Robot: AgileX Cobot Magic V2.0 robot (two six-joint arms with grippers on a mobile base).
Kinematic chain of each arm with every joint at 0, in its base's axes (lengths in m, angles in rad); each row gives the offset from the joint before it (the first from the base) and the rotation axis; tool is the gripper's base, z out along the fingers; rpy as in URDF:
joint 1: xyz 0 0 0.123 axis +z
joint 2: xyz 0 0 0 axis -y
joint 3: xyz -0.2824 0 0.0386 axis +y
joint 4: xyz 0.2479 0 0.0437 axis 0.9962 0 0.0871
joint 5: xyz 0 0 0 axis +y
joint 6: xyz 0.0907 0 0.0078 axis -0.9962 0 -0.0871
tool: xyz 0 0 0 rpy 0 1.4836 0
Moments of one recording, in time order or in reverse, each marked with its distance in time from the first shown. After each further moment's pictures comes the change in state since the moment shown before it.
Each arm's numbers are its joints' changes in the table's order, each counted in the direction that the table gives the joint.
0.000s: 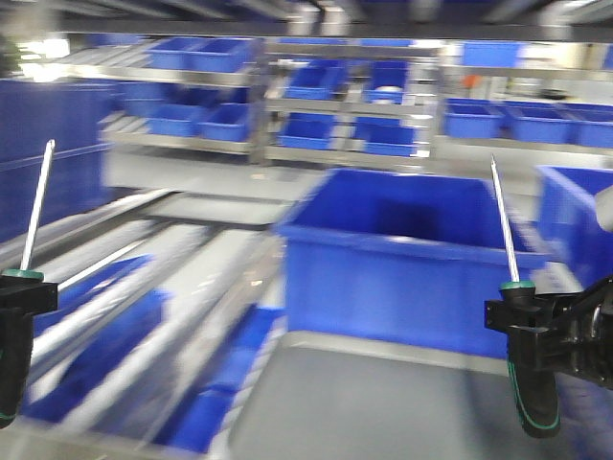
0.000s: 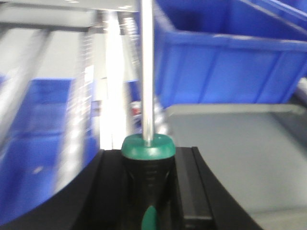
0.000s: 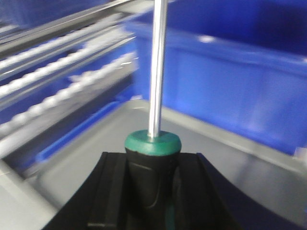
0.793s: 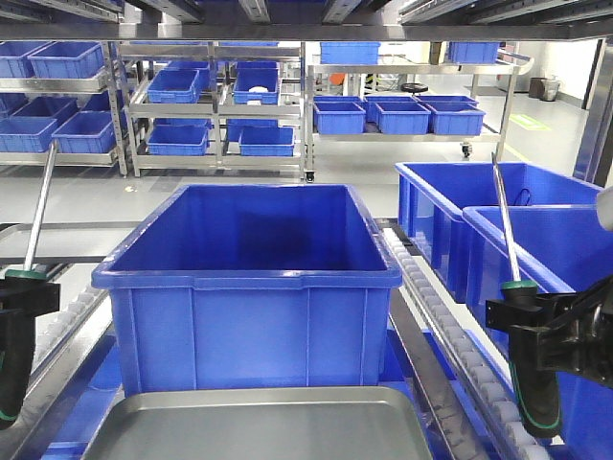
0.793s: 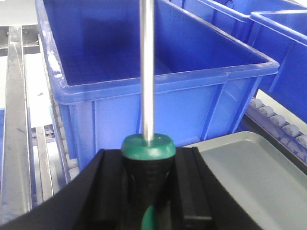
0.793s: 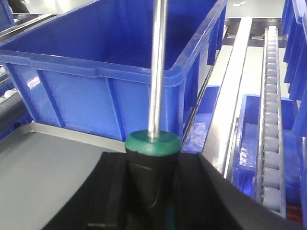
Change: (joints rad) left arm 0.000 0.000 0.000 -0.001 0.000 0.000; right arm 0.000 0.000 0.000 -0.002 0.000 0.000
